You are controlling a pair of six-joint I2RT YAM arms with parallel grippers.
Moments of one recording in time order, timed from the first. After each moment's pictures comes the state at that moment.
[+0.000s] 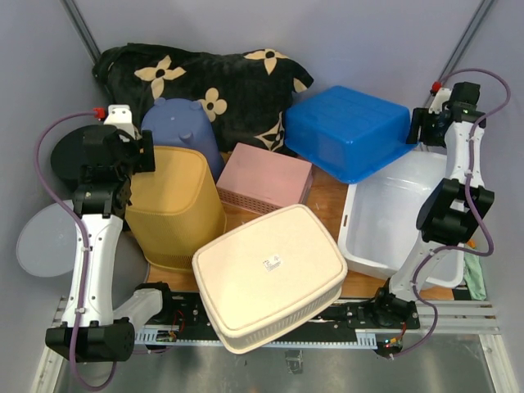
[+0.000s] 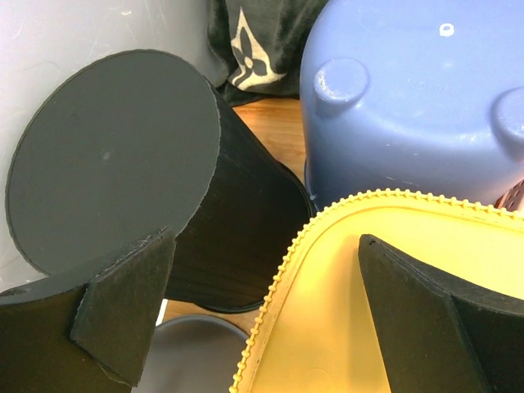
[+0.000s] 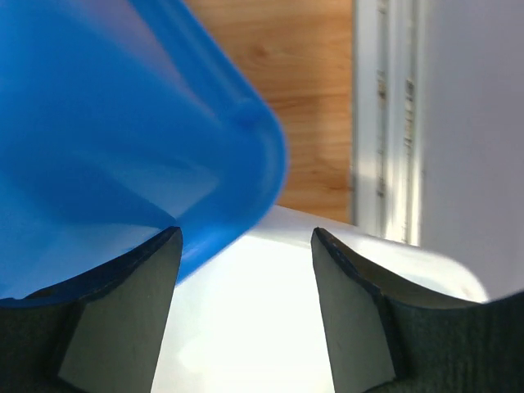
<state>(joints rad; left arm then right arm) 0.05 1.04 1.27 -0.64 -0.27 0.13 -0.35 1.93 1.91 -0.83 -0.27 -0.17</state>
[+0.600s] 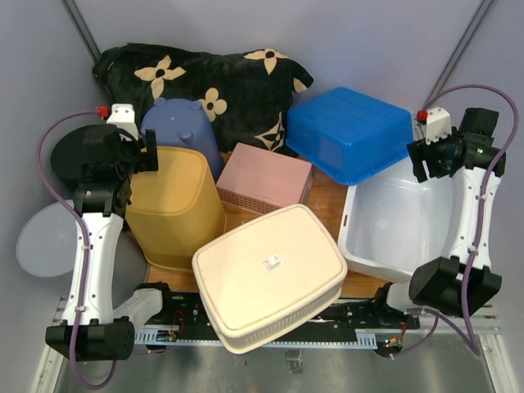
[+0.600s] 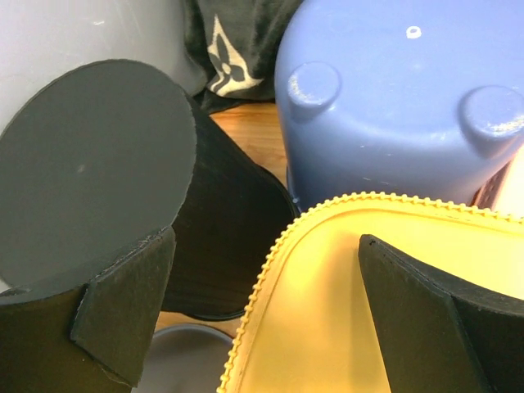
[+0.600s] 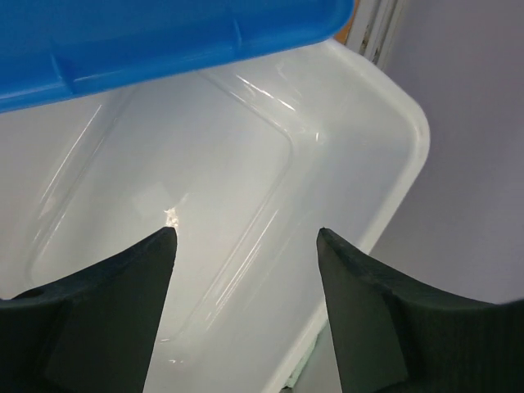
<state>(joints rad) 0.05 1.03 1.25 -0.62 -0.21 0.12 -0.35 1.43 1.55 -1.01 -0.23 -0.63</state>
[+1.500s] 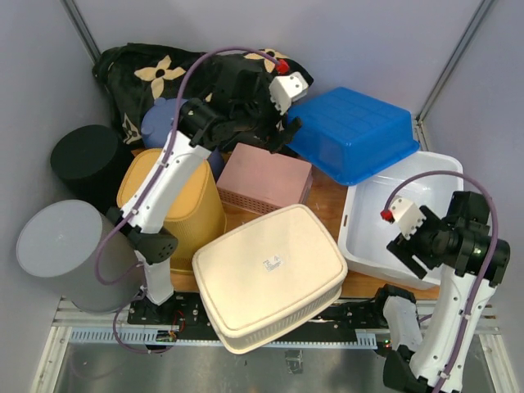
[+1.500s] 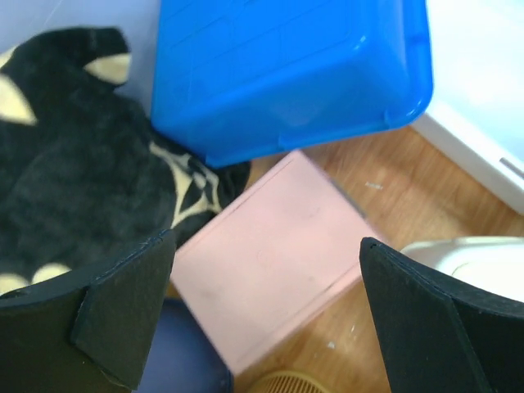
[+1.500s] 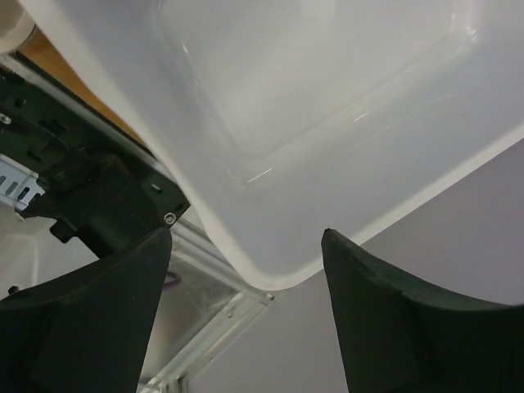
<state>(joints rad) -0.69 1.81 2.34 -1.02 0.15 0.36 -0.35 0.83 1.36 -1.63 -0.27 -1.15</state>
